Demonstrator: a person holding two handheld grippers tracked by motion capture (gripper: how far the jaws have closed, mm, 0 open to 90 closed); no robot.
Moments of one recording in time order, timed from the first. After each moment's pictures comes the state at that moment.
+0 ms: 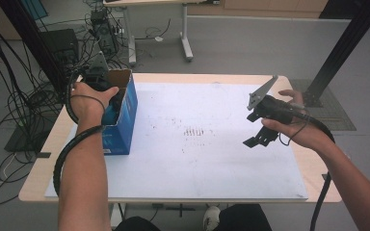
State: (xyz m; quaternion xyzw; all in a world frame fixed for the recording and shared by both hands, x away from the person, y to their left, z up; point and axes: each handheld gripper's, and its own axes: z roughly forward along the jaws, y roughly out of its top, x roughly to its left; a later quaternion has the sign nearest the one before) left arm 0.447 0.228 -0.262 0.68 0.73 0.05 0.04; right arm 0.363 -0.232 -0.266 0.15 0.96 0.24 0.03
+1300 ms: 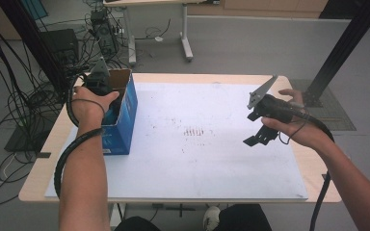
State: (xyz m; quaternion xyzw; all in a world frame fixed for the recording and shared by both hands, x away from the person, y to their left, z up) left arm 0.449 0.231 -0.275 0.68 0.73 0.04 0.04; right arm 0.367 -0.233 -0.267 0.15 0.96 0.23 0.03
